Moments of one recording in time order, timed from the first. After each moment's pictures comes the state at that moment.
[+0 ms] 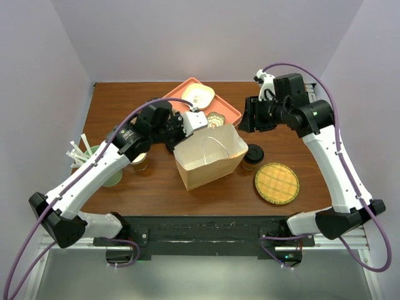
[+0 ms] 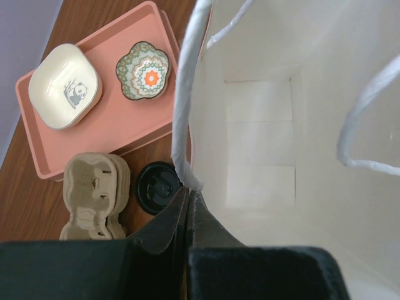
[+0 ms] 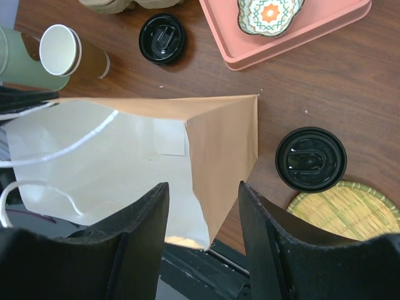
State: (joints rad) left arm -0.70 1.29 1.41 -0.73 0.19 0.49; right arm 0.39 1.37 1.75 -1.13 -0.23 0.23
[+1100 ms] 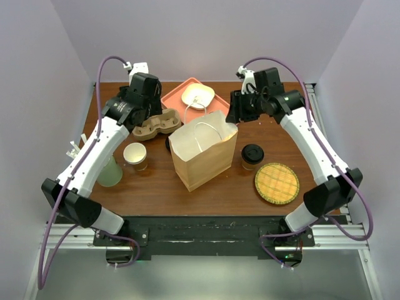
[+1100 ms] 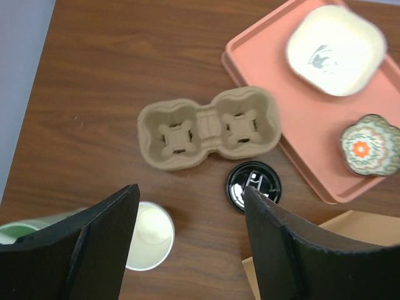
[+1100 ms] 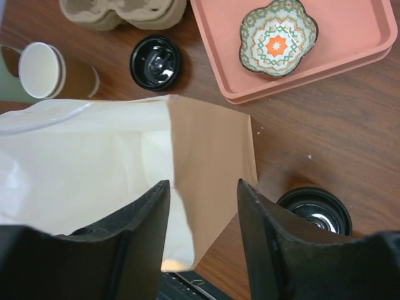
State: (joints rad) left arm -0.47 1.48 1.67 -0.87 -0.55 -0.38; right arm 0.39 1.55 1.72 -0.92 -0.27 0.20
